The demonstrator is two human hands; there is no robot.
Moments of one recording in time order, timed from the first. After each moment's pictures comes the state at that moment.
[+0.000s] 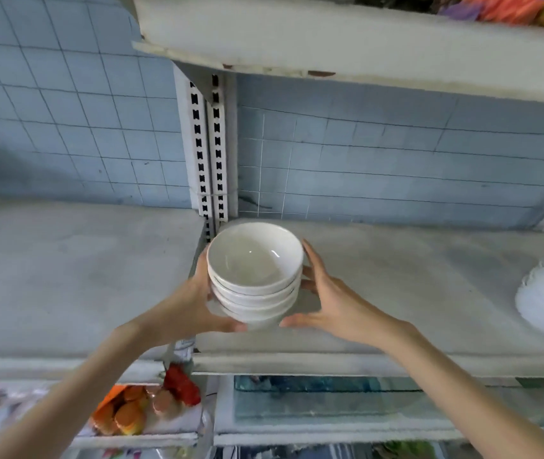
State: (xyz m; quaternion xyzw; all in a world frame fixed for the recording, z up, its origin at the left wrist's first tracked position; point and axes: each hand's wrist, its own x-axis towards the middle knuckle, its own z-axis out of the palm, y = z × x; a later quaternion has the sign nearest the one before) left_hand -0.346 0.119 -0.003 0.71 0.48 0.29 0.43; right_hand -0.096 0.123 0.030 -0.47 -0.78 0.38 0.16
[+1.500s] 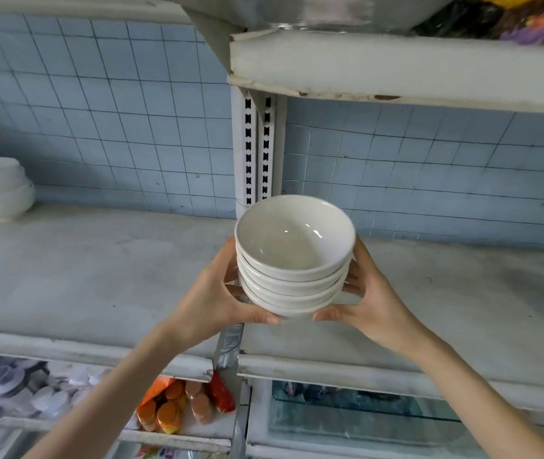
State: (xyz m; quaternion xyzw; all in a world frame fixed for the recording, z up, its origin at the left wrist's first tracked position) left_hand -0.356 0.078 0.045 0.67 0.45 0.46 0.37; right_hand -0.122 0.116 0.042 -0.34 -0.74 0.42 0.40
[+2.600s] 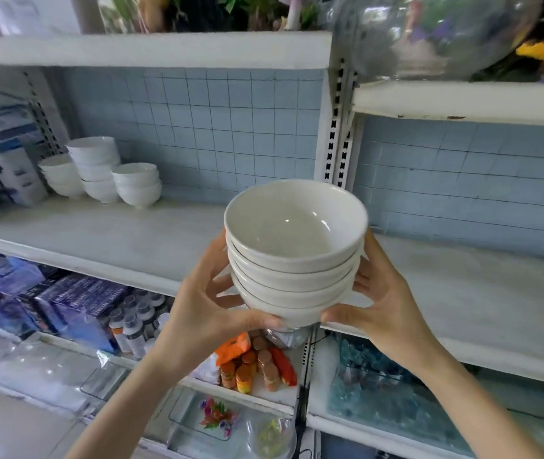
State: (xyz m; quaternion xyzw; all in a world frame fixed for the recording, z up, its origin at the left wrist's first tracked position) left_hand -0.426 -0.108 0.091 0.60 0.45 0.60 0.30; right_hand -0.216 -0.028 0.089 -0.23 -0.75 0.43 0.44
